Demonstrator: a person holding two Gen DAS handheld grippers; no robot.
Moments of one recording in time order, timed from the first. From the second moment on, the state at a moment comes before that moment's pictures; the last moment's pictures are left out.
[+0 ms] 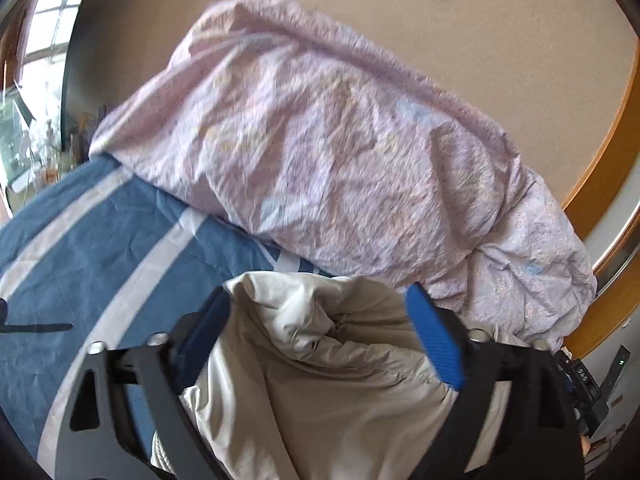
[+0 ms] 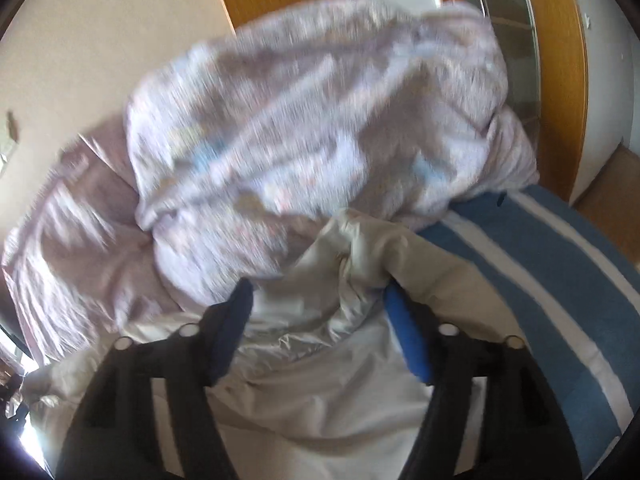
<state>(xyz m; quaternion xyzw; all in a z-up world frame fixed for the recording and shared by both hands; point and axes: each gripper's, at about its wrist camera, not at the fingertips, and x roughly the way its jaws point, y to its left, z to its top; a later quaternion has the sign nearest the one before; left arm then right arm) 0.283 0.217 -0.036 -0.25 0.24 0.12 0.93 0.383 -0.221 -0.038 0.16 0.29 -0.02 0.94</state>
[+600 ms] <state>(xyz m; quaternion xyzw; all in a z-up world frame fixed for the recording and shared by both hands) 0.241 0.116 -0.055 -0.01 0.25 0.13 0.96 0.297 -0.143 -0.040 -0.06 0.28 0.08 0.96</state>
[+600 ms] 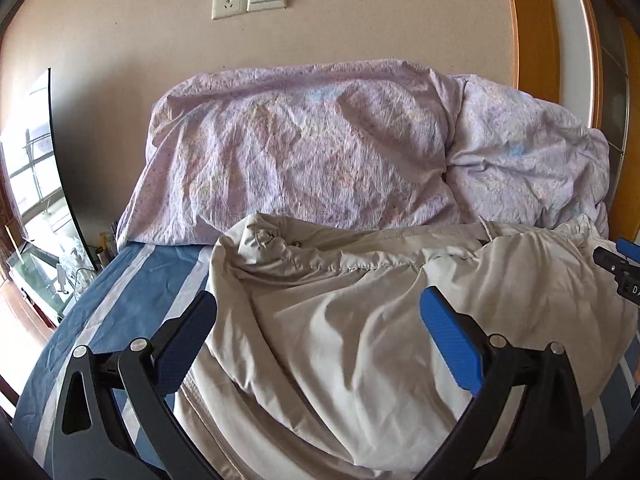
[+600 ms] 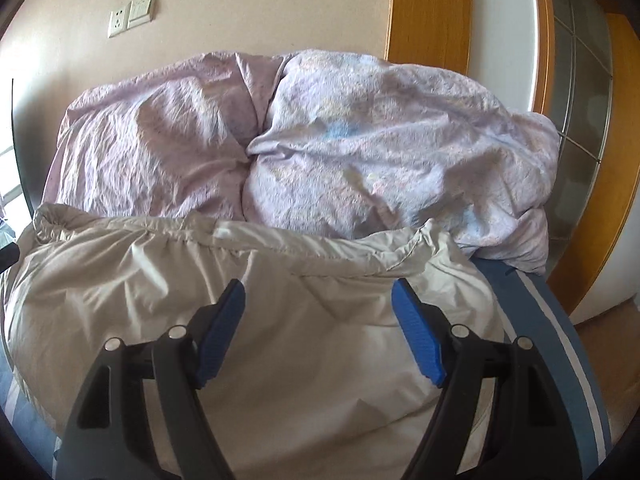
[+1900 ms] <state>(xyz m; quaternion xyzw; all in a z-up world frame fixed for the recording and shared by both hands) 0.337 0.170 -0.124 -0.09 0.34 0.23 0.91 0.388 -0.154 -0.124 0.00 0.37 0.01 0.93</state>
